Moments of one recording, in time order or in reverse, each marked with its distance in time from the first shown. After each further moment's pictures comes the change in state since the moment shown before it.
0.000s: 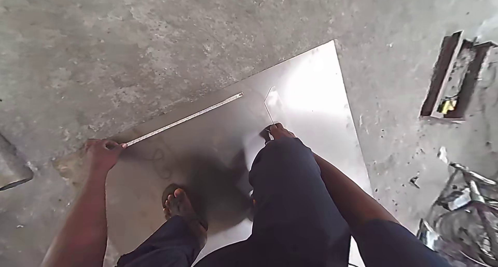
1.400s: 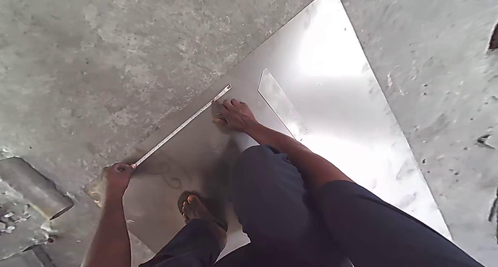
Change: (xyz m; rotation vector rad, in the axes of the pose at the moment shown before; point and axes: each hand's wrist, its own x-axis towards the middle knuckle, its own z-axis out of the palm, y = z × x) left_hand -0.011 0.026 -0.008 0.043 -0.031 -0.033; right_hand 0.063 -0.129 0.007 0.020 0.562 -0.728
